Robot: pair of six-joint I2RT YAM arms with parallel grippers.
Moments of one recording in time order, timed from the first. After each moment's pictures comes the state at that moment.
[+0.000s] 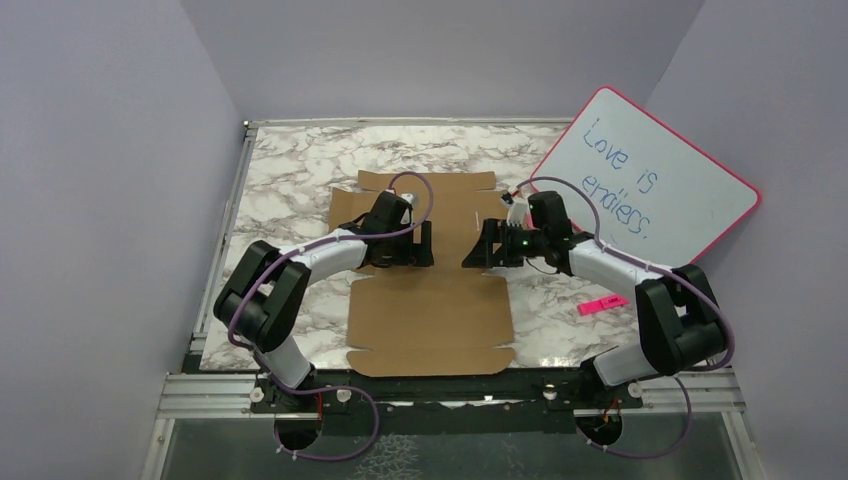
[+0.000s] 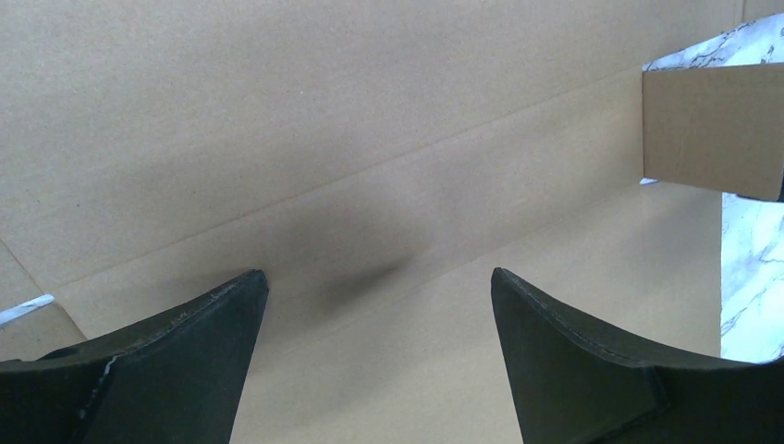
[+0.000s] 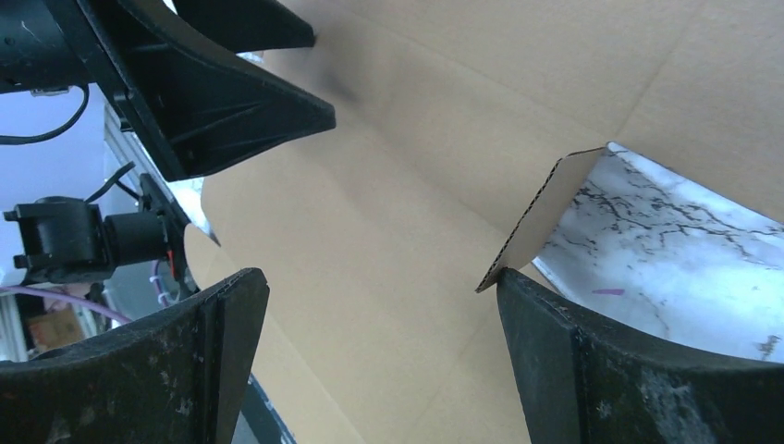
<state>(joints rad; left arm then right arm) -0.57 1.66 0.91 -0.17 0.17 -0.45 0.37 1.46 0.74 -0.04 -0.63 0.39</state>
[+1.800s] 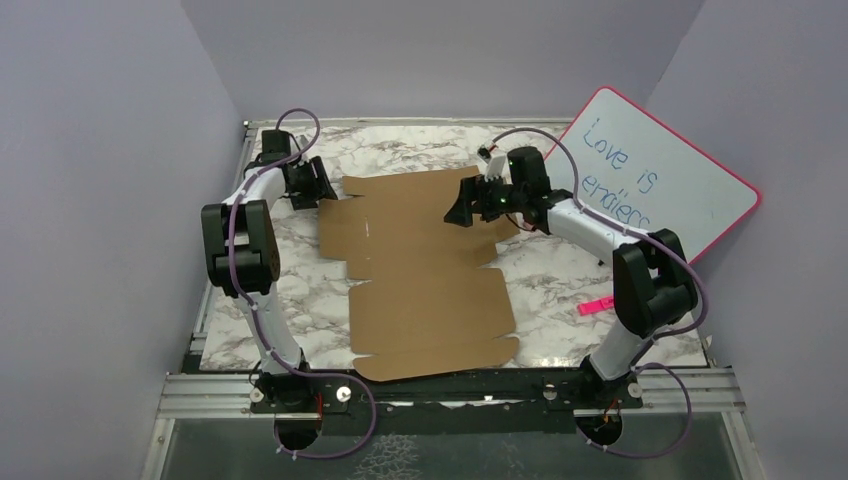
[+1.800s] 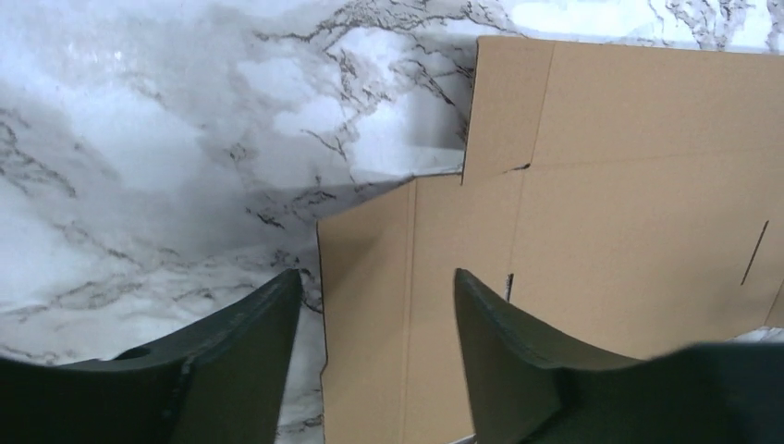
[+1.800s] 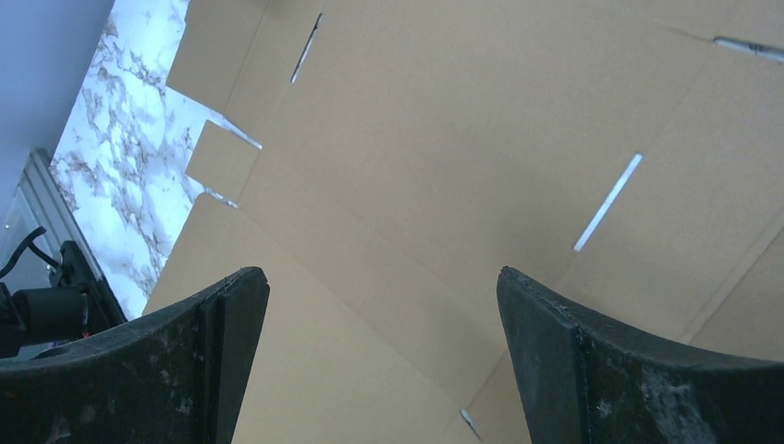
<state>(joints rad) 0.11 1.96 1.42 -0.46 0.34 -0.24 0.41 1.69 1.12 -0.05 -0.55 0.22</state>
